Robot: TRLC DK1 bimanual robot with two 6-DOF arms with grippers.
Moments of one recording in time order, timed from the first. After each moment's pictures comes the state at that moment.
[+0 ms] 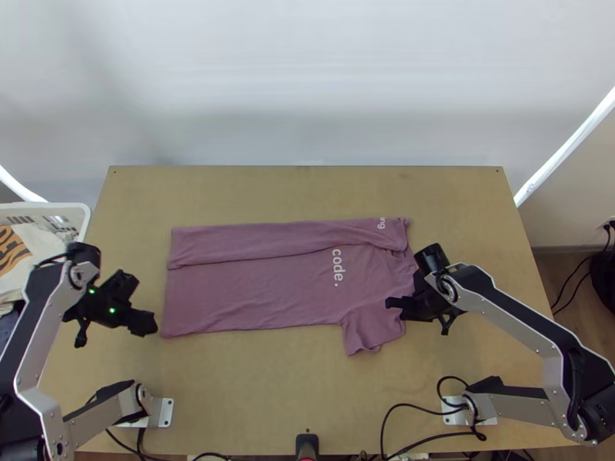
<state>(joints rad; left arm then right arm) 0.28 1.22 0.87 -1.24 0.16 0.58 0.37 1.39 0.74 -0.75 -0.22 0.44</state>
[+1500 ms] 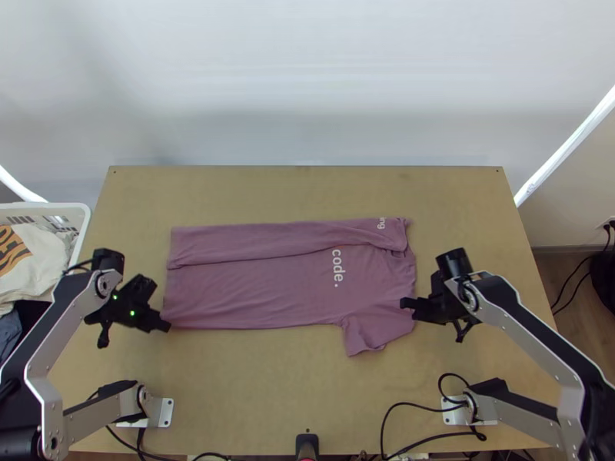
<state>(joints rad) 0.18 1.24 0.77 -0.98 0.17 0.51 0.27 1.21 0.70 -0.80 -0.22 0.41</state>
